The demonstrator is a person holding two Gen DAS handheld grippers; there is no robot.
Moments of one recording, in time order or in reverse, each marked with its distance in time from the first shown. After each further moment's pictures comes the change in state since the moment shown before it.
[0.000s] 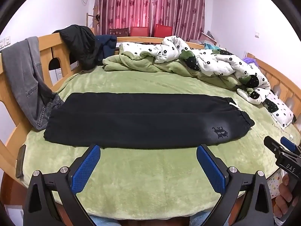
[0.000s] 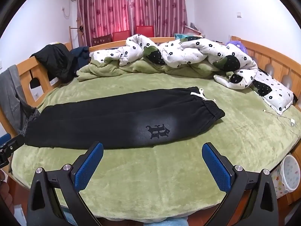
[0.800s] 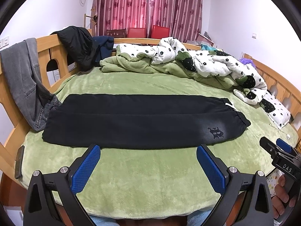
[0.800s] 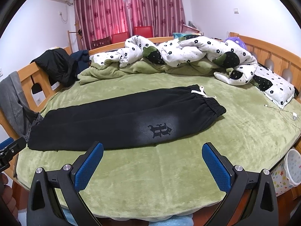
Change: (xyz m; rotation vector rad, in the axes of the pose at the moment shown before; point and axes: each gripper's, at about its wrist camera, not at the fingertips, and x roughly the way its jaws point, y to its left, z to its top) left arm -0.007 0.000 0.002 -0.001 -0.010 -0.032; right arm -0.004 -0.003 -0.005 0.030 -0.004 0.013
